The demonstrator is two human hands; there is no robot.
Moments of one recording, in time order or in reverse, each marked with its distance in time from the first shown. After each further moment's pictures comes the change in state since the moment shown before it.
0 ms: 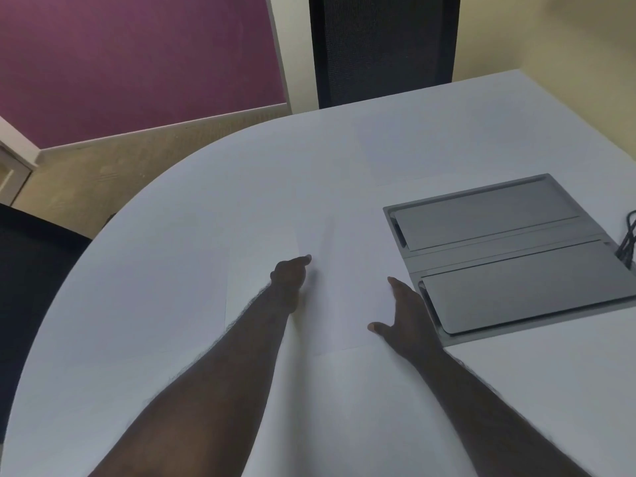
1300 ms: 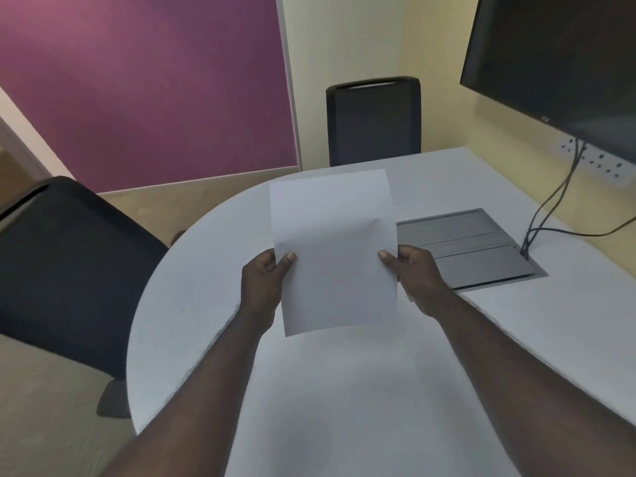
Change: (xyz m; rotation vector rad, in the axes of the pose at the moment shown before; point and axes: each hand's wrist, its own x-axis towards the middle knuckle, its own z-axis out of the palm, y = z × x) left_hand -0.292 -0.060 -0.144 -0.262 -0.113 0.777; right_hand -0.191 -0.131 -0.126 0.821 0.133 -0.090
